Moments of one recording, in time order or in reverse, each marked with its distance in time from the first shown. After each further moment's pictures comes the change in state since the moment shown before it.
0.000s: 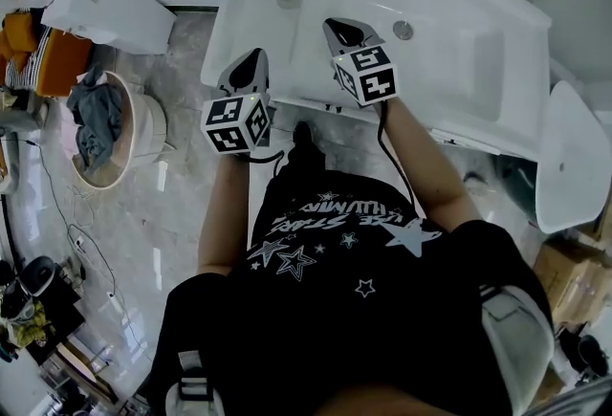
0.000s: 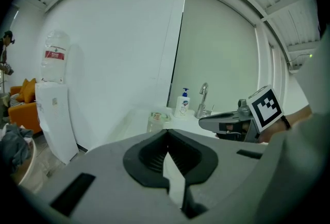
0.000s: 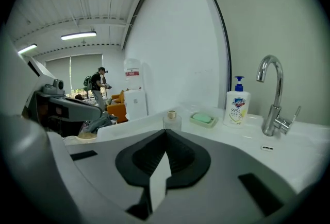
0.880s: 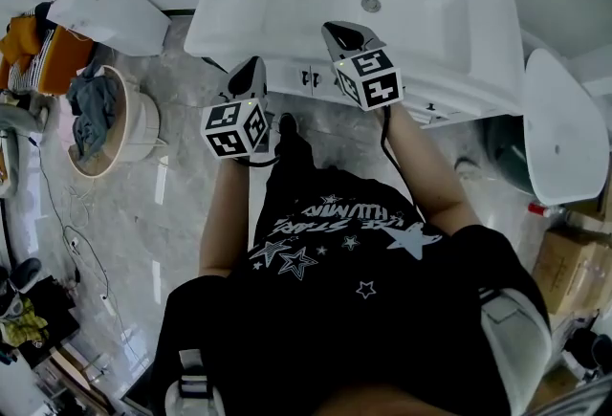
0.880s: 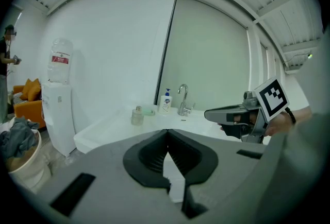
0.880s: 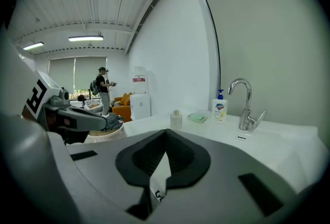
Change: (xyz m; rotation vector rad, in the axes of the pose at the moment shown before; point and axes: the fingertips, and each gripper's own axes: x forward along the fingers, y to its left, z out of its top) left arm -0.113 -0.111 -0.042 0.000 -0.030 -0.009; right arm -0.173 0.042 -0.022 -0.032 -0.051 -0.010
